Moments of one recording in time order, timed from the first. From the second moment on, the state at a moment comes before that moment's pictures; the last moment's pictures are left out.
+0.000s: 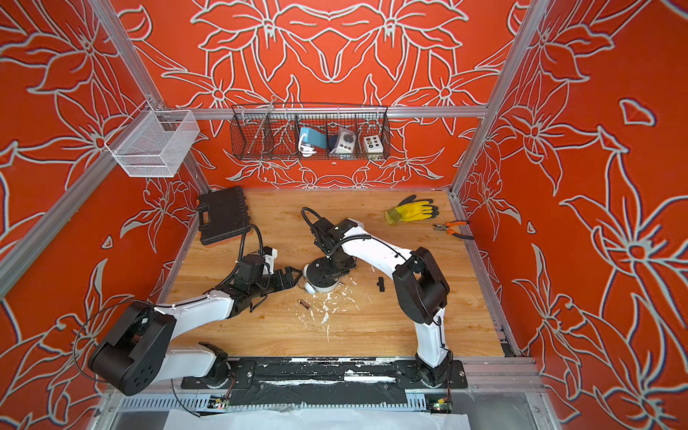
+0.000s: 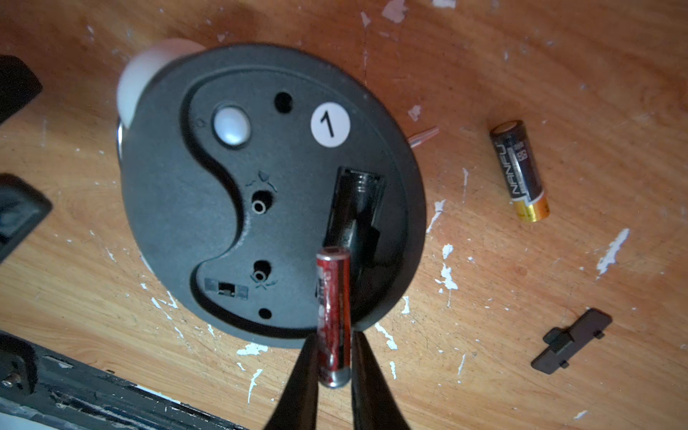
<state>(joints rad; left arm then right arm) -0.35 1.33 0.41 0.24 0.27 -0.65 0.79 1.94 1.59 -1.11 -0.10 0.35</state>
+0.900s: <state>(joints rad) -0.39 1.44 0.38 0.36 0.42 -0.85 0.78 1.53 1.18 -0.72 -0.05 0.35</state>
